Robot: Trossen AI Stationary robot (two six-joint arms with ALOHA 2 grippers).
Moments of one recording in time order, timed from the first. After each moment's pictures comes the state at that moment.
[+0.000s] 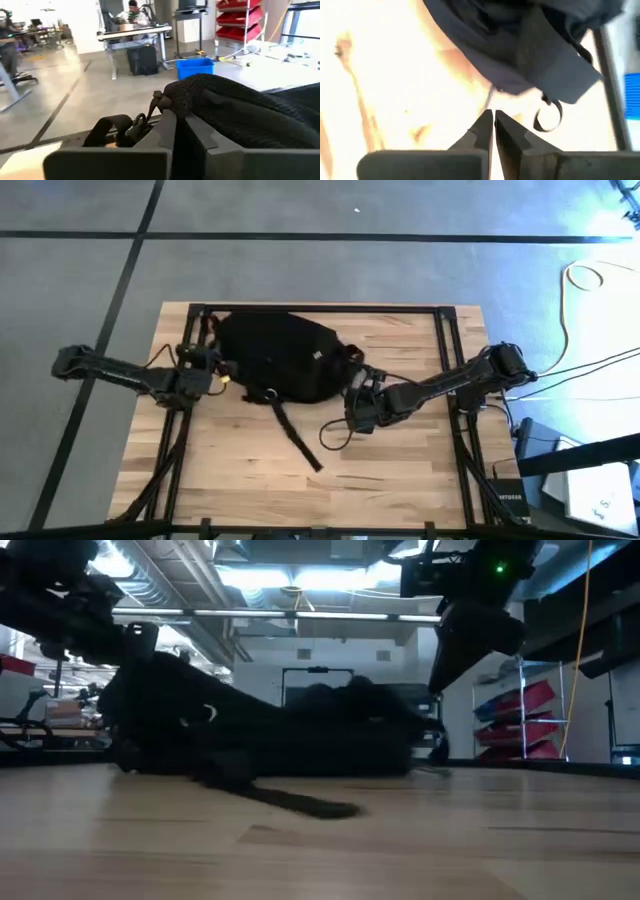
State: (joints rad) left arm -0.13 0.56 0.14 0.01 -1.47 -0.33; right arm 0.28 1.67 1.16 -0.87 0.57 0.40
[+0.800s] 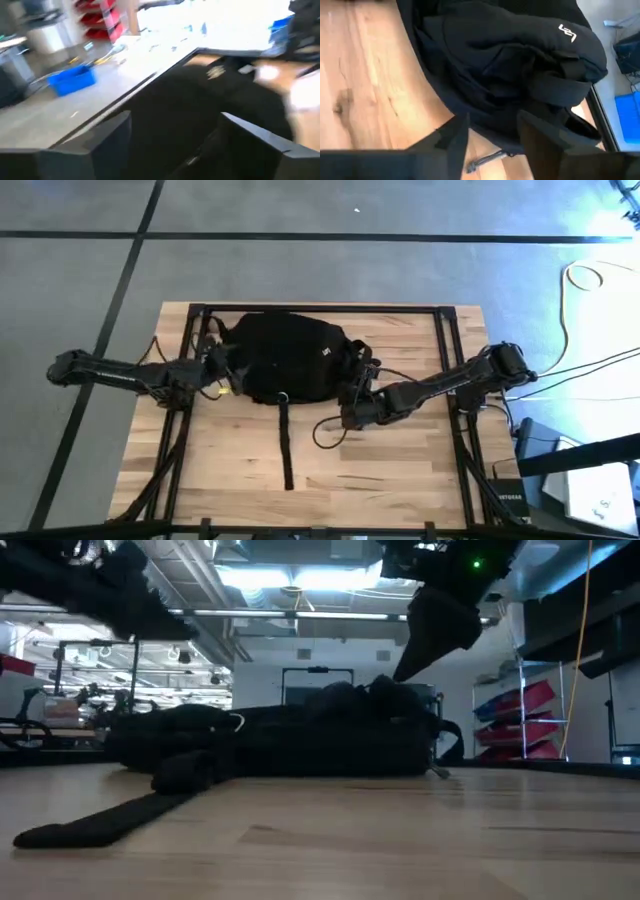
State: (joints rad) left arm -0.08 0.51 0.26 0.07 -0.70 0.03; right arm 0.27 1.66 1.14 -0.66 0.66 0.31
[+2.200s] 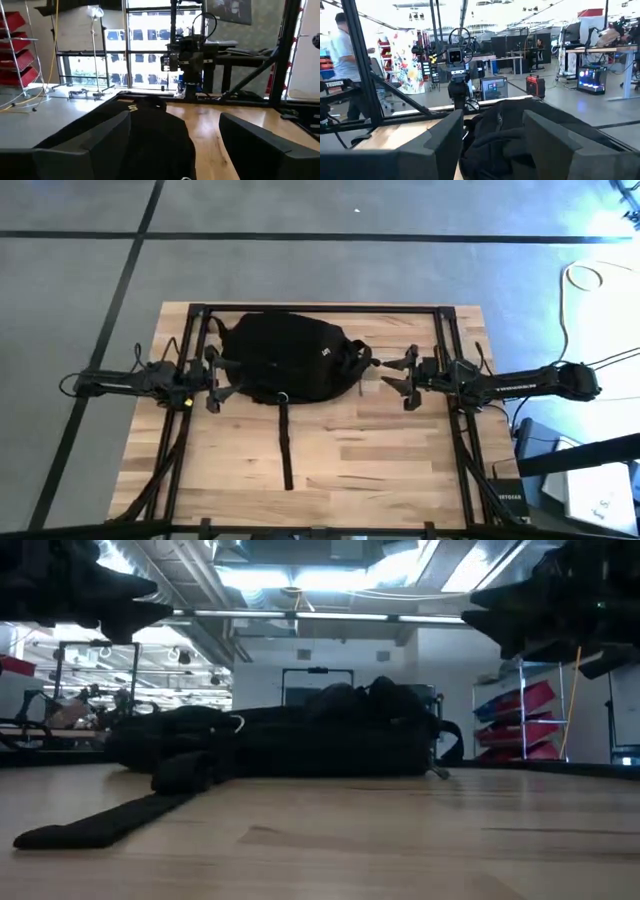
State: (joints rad) left arm -0.08 0.00 0.05 0.07 -0.28 0.05; right arm -0.10 0.69 0.01 0.83 0.00 0.11
